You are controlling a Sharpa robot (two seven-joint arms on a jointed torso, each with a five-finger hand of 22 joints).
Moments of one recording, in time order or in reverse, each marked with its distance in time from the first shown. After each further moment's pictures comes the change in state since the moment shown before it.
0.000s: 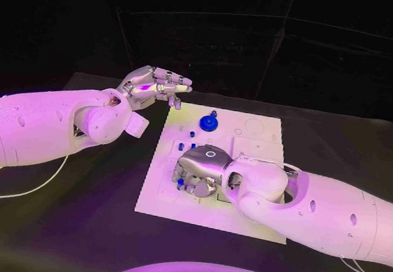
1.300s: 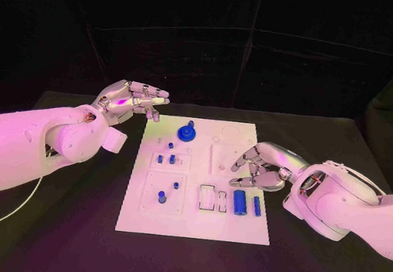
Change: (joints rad) left arm 0.000 -0.007 -0.001 0.002 0.000 0.003 -0.004; left_hand 0.006 0.006 -0.007 -0.007 0.000 -0.004 0.004 0.006 0.000 -0.007 0.000 0.005 0.000 -0.004 0.004 0.000 -0.004 0.000 0.000 0.000 0.000 -0.003; right arm 0.036 -0.519 -0.001 0.218 0.458 -0.248 -0.049; right_hand -0.137 0.036 -0.443 0.094 0.119 -0.045 -0.057 0.119 0.029 0.161 -0.065 0.860 0.743 0.000 -0.047 0.074 0.108 -0.009 0.081 -0.056 0.085 0.159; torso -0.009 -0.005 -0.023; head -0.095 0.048
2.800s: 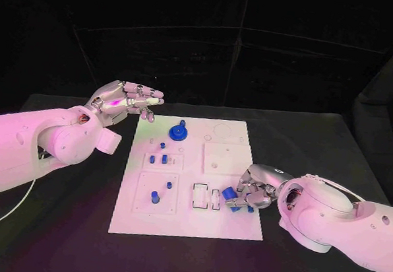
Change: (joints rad) left arm 0.000 -0.010 -0.006 0.007 0.000 -0.002 0.002; left_hand 0.000 0.000 -0.003 -0.003 0.000 0.000 0.000 0.000 0.000 0.000 0.000 0.004 0.000 0.000 0.000 0.000 -0.002 0.000 0.003 -0.003 0.000 -0.001; right arm -0.088 0.068 0.004 -0.011 -0.131 0.142 -0.359; right_hand -0.065 0.030 -0.190 0.169 -0.003 -0.017 -0.012 0.113 0.055 0.036 -0.009 0.321 0.424 0.000 0.000 0.074 0.147 -0.031 0.030 0.002 0.055 0.101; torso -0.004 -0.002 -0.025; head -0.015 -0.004
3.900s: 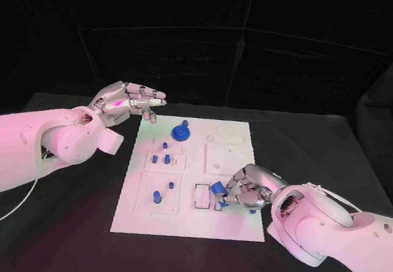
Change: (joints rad) left arm -0.002 0.001 -0.002 -0.001 0.000 0.003 -0.001; left_hand 0.000 0.000 0.000 0.000 0.000 -0.004 -0.004 0.000 0.000 0.000 0.000 0.000 0.000 0.000 0.000 0.000 0.000 0.000 0.000 0.000 0.000 -0.001; right arm -0.012 0.014 -0.005 0.085 0.121 -0.190 0.007; right_hand 0.057 0.093 -0.032 0.001 0.322 0.023 -0.010 0.002 0.024 0.028 -0.007 0.032 0.071 0.004 -0.011 0.014 0.018 0.000 0.014 -0.007 0.019 0.036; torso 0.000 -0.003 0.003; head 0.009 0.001
